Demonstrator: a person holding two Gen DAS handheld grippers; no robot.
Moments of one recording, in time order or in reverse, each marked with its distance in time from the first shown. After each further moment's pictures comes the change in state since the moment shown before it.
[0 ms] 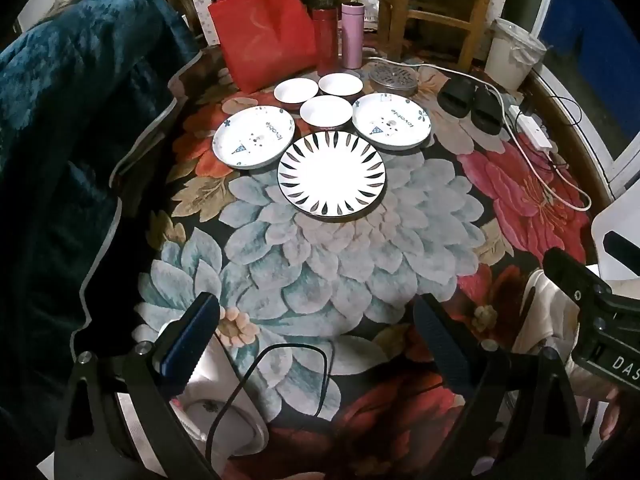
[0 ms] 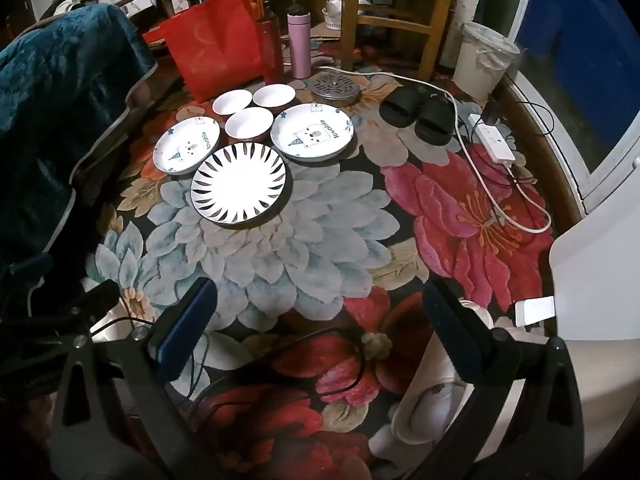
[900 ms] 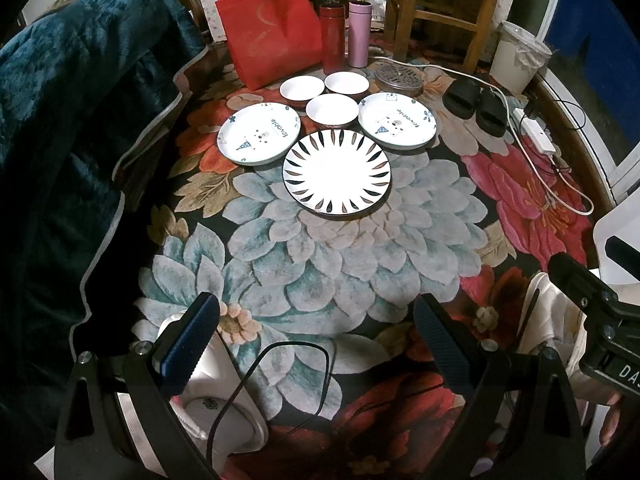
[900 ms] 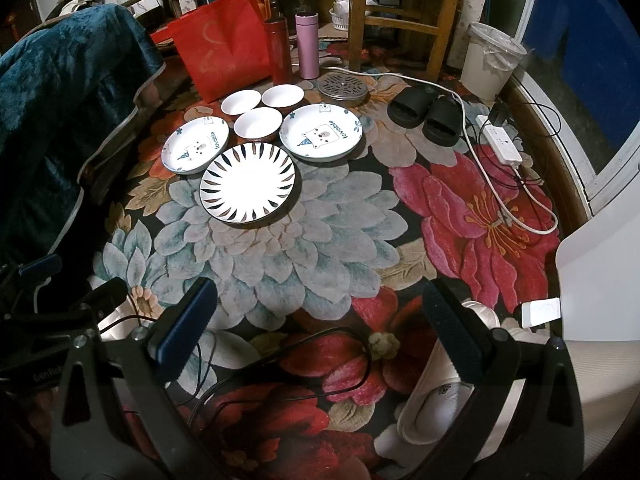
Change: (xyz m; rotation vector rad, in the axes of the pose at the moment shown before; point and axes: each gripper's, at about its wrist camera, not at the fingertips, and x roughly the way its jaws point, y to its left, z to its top) left arm 0.000 0.001 0.001 -0.007 0.004 -0.007; right arm -0.002 0.005 0.001 -0.001 0.004 0.015
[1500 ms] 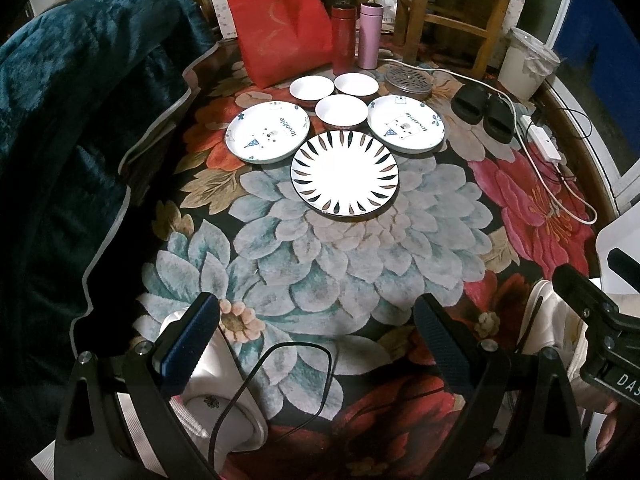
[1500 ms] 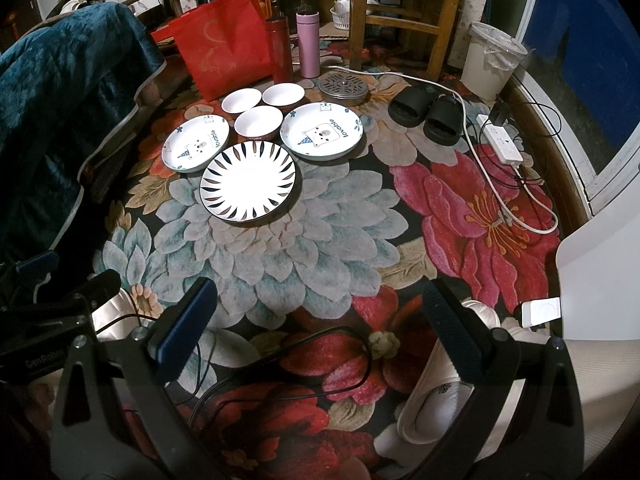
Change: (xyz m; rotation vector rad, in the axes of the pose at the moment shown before) left arm 0.001 0.013 0.000 -0.026 -0.001 0.011; right arm 0.001 0.000 -0.001 0.001 0.000 0.003
